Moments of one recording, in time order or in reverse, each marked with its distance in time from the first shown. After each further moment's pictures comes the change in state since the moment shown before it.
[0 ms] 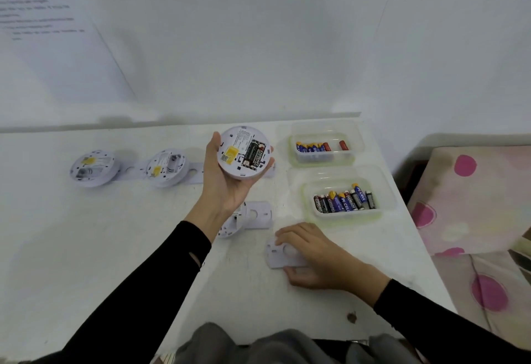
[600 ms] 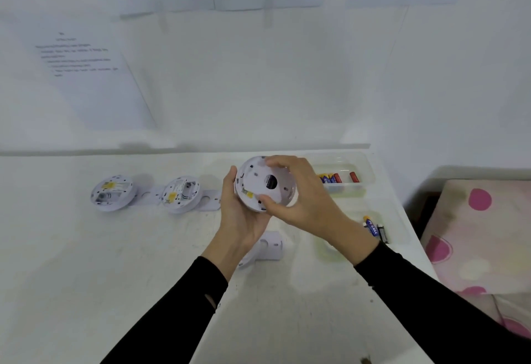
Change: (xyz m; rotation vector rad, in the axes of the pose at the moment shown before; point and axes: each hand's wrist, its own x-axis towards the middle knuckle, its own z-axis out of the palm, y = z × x) left_hand -0.015 -0.003 0.016 0.055 -0.006 0.064; right_hand 0.117 -0.038 -0.098 0.269 0.519 0.026
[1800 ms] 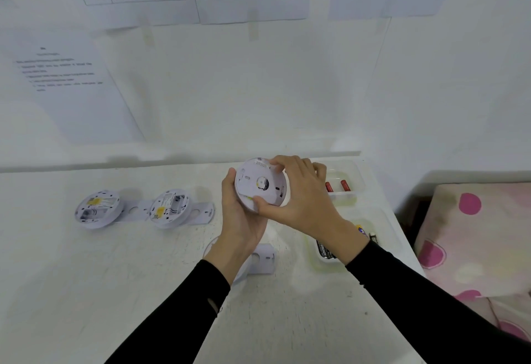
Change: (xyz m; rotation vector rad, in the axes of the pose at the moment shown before) left_hand 0.022 -0.008 0.019 0.114 -0.022 0.128; right_hand 0.017 0.019 -0.004 -0.403 0.116 0.057
